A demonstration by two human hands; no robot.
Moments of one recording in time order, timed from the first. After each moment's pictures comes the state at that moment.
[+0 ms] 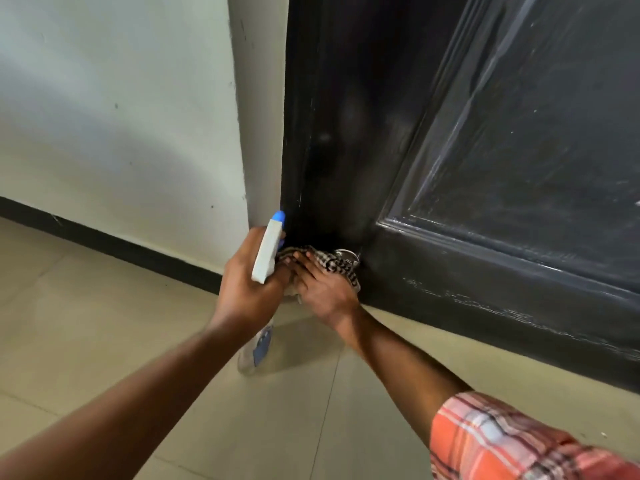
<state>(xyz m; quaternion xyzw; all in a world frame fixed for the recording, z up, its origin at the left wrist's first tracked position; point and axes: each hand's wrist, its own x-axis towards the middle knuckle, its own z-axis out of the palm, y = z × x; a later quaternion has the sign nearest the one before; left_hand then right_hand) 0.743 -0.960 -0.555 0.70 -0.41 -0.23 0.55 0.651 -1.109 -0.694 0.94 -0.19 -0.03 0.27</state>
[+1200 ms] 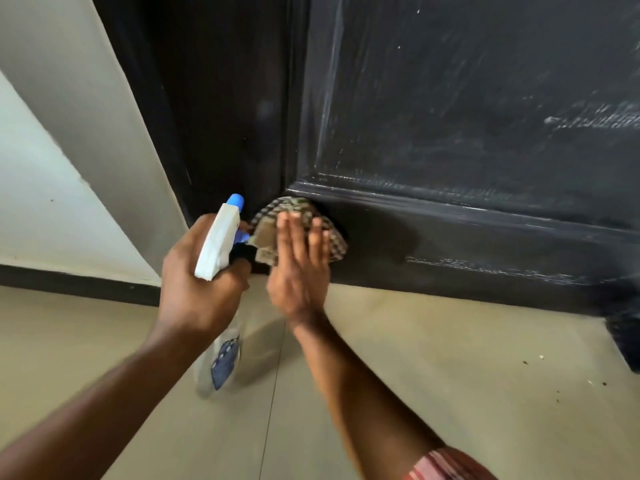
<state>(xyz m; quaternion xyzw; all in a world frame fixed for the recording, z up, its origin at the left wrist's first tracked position) 0.681 -0.987 -0.549 0.68 -0.44 -0.25 0.53 0.595 -1.101 -0.692 0.80 -0.46 0.38 0.05</state>
